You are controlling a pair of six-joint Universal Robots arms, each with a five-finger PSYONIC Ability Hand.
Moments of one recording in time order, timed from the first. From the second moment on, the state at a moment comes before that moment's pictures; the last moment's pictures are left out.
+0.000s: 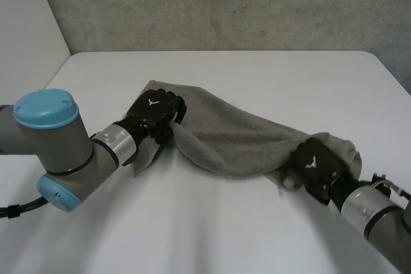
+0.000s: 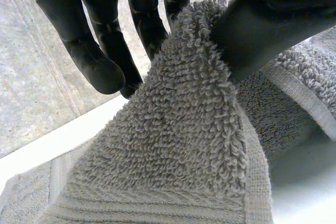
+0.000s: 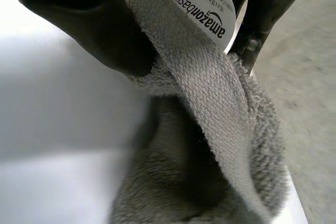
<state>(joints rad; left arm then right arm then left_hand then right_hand) 4.34 -2.13 -1.52 3.50 -1.14 3.29 1.71 -1.32 2.08 -0.41 1.05 2.15 1.50 1.58 1.61 1.59 1.57 1.32 1.31 1.32 1.34 1.17</state>
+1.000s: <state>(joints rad) 4.34 -2.25 -1.45 3.49 -1.41 3.31 1.45 -1.46 1.95 -0.39 1.09 3.07 1.23 1.23 1.25 1.23 1.24 1.33 1.33 1.34 1.34 1.17</state>
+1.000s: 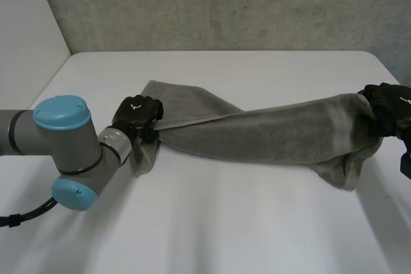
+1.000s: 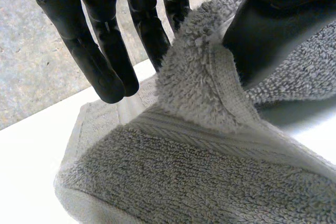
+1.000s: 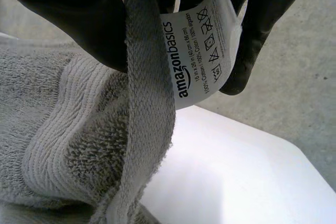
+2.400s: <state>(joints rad) 4.41 -1.89 -1.19 3.02 -1.50 3.55 1.63 -1.33 1.20 0.47 1.11 2.59 1.44 1.53 1.55 1.53 1.49 1.34 1.34 1.34 1.34 1.17</state>
